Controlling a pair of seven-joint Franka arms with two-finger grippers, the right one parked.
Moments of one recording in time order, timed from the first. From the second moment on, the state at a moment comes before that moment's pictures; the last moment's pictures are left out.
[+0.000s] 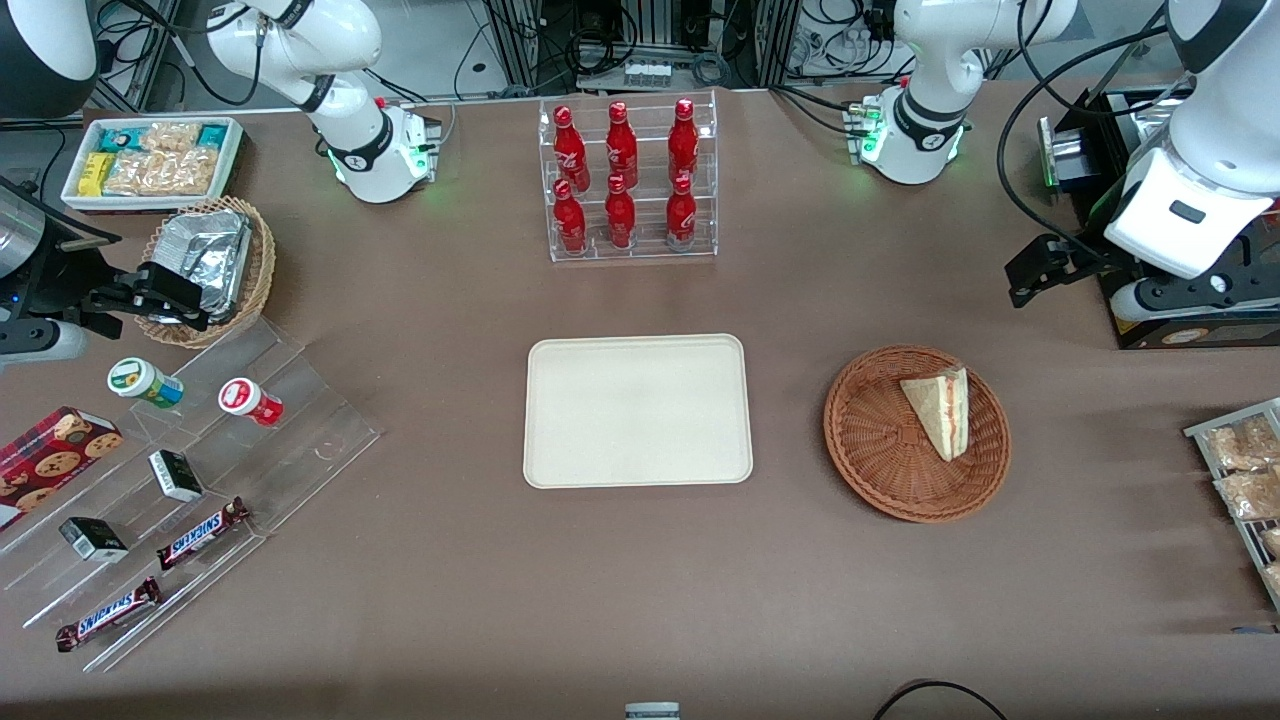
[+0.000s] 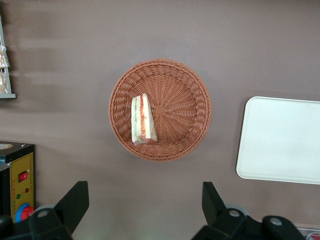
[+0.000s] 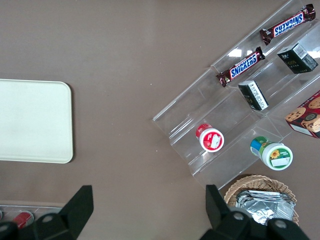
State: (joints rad) arm -0.03 0.02 -0.15 -1.54 0.02 1.56 -0.28
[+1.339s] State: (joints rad) arm 0.02 0.06 -0.14 -2.10 -0.01 2.15 -0.34
